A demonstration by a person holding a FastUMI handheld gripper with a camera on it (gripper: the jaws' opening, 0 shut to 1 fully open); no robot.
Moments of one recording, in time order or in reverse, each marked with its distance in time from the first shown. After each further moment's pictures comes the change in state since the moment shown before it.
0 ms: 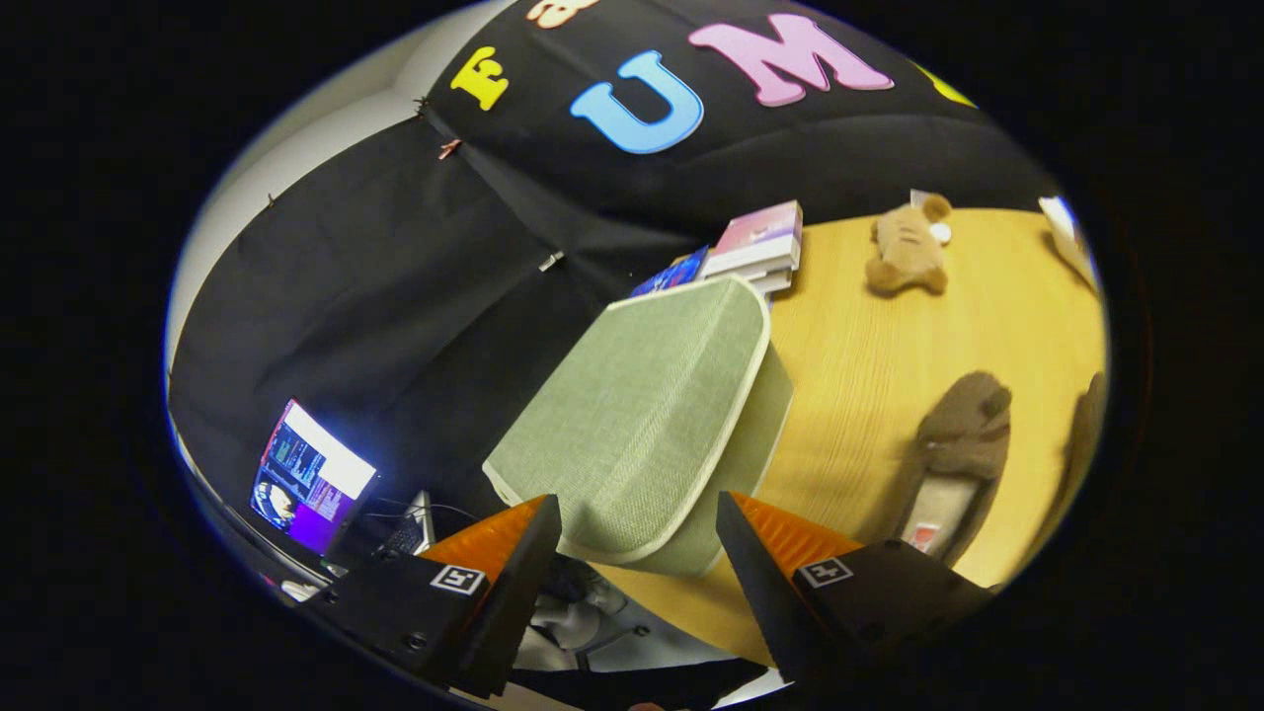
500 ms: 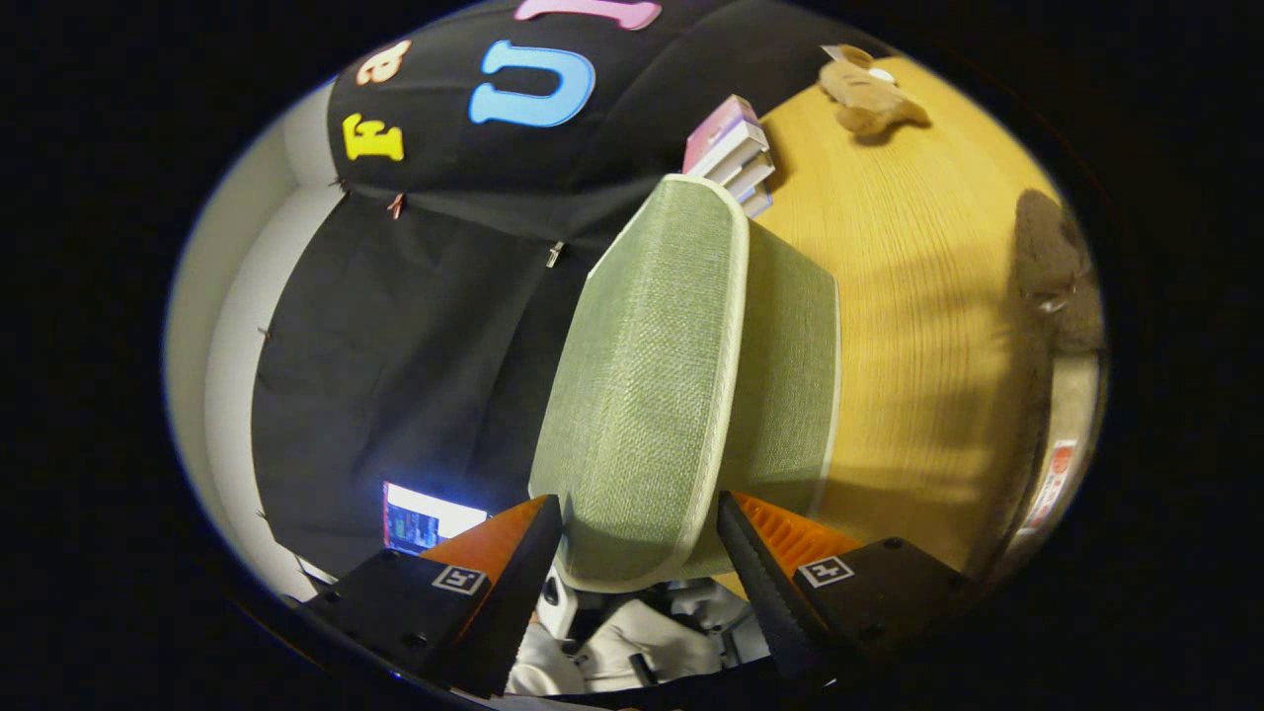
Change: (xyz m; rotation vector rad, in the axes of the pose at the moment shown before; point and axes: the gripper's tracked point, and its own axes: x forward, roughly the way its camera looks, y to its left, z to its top) arm 0.047 -0.003 0.001 0.448 0.094 0.206
